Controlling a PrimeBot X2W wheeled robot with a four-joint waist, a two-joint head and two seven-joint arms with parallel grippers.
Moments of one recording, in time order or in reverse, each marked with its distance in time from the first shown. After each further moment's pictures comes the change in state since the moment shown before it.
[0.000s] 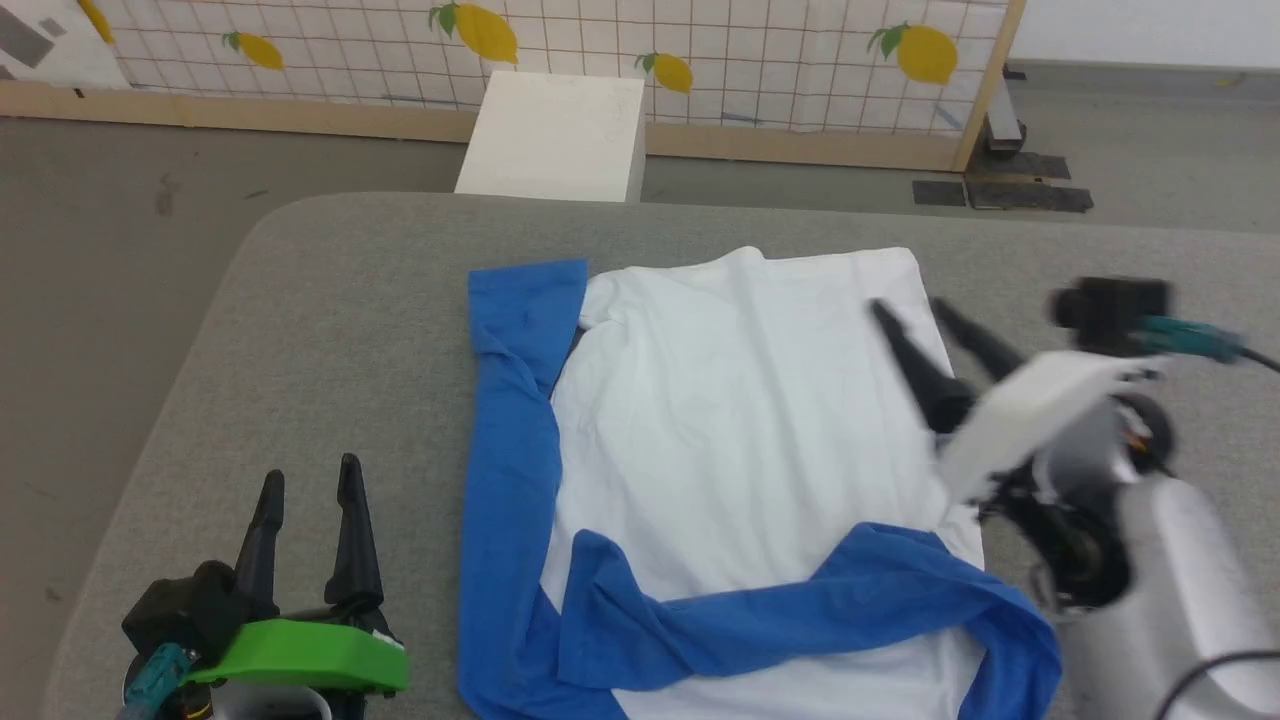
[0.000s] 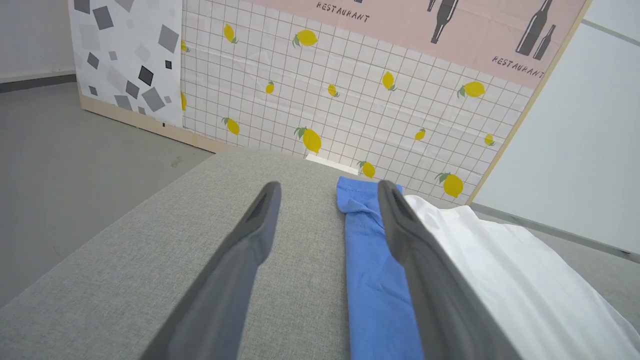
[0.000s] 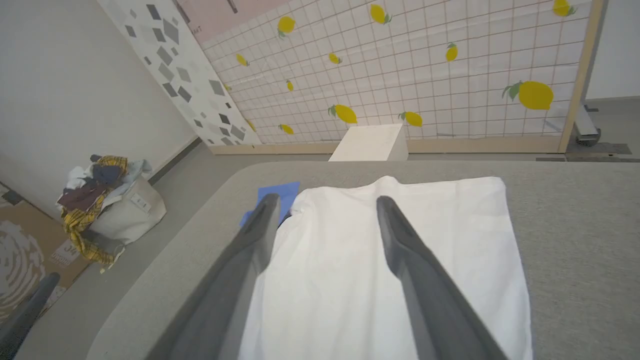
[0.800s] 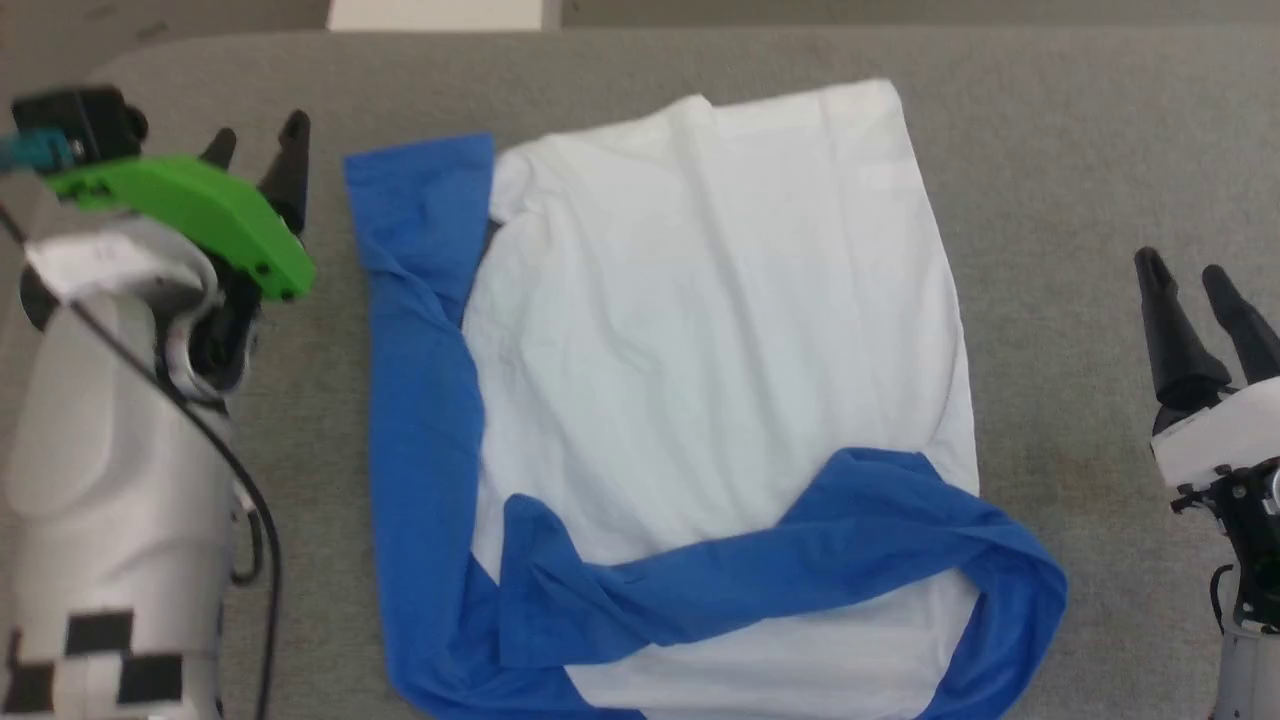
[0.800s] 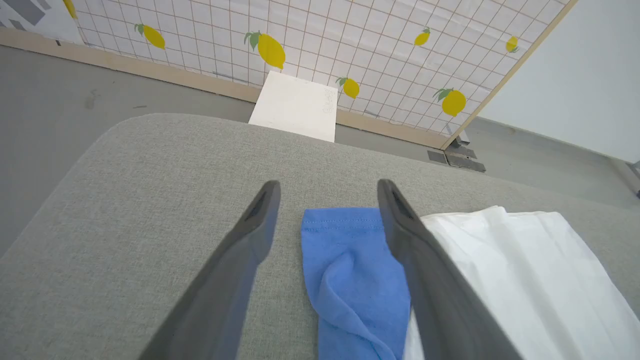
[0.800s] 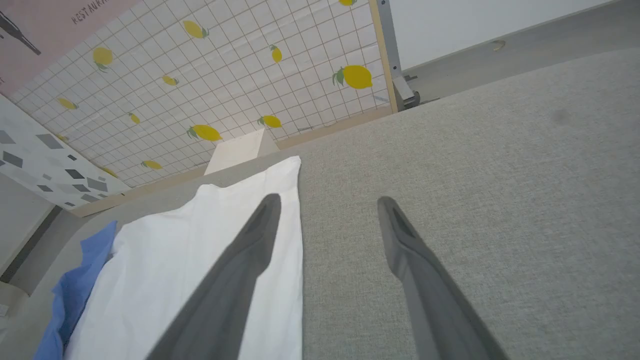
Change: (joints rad) left arm -0.769 0.178 -0.034 0.427 -0.148 -0.016 0.516; right arm 0.092 -0.001 -0.354 -0.247 -0.052 0.000 0.031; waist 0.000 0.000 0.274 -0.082
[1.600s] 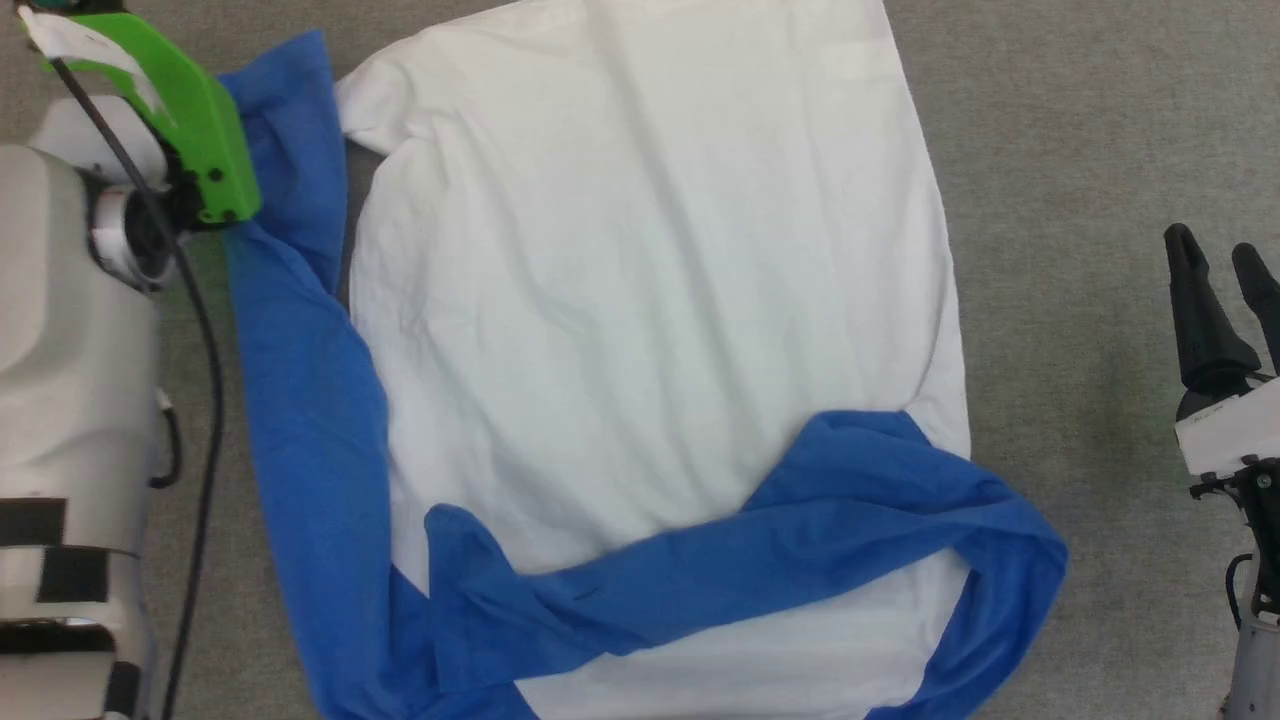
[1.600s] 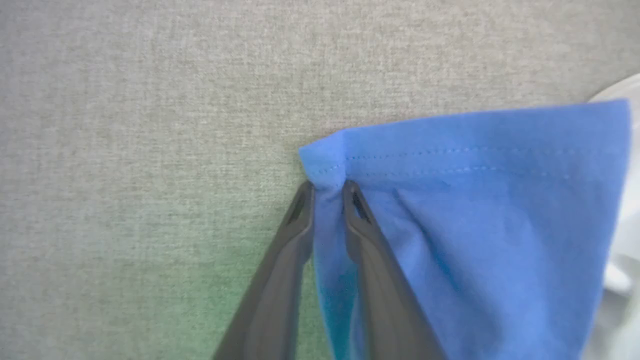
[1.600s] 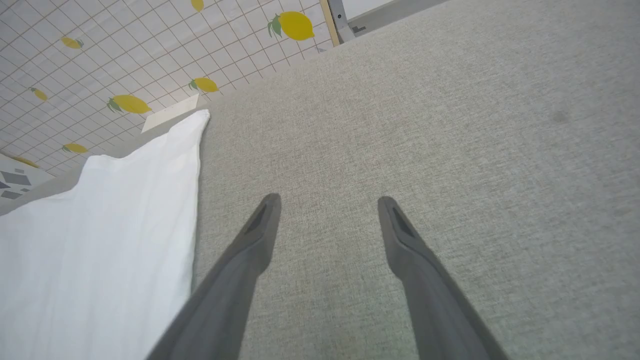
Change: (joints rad) left arm -0.249 0.113 -0.161 0.203 0.084 0.043 0.437; right arm -0.015 0.000 -0.021 -0.027 0.019 0.000 -0.012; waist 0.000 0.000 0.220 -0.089
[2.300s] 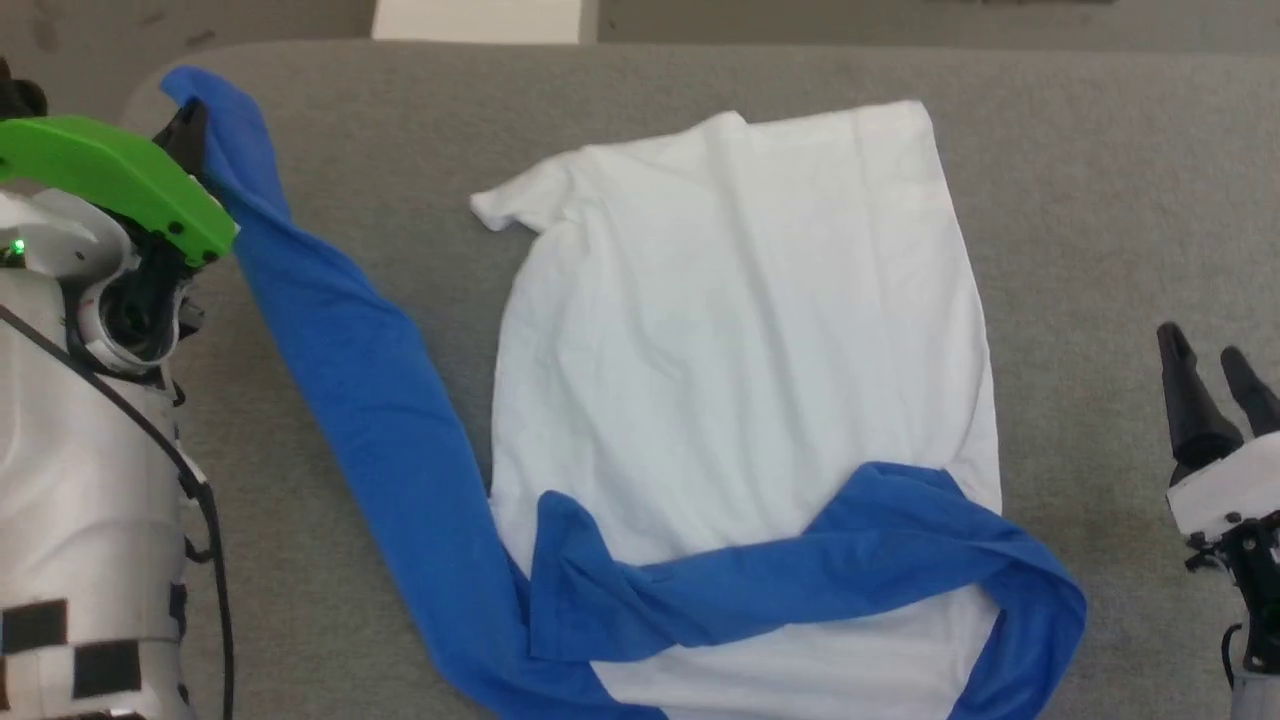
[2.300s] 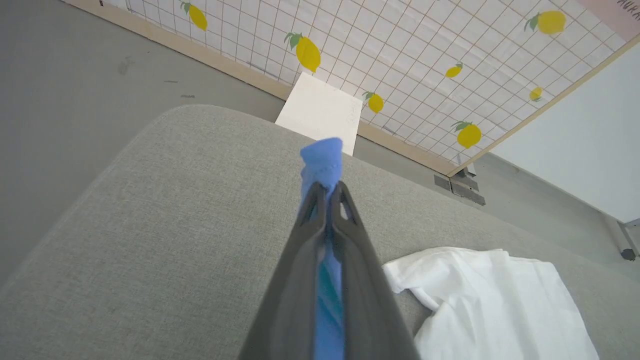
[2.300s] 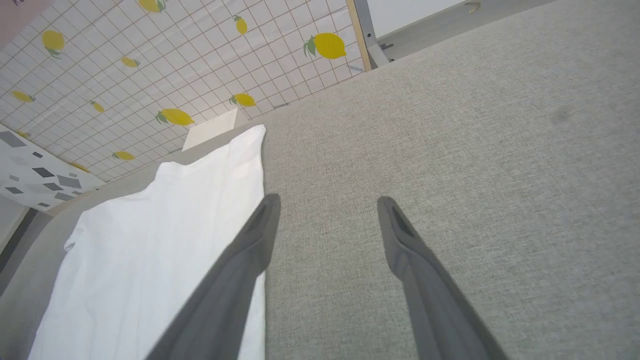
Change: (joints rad) left arm 0.184 -0.065 0.225 -0.143 -0.214 -0.003 -0.348; right arm 0.064 0.000 -0.051 0.120 -0.029 0.000 -0.009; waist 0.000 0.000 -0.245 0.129
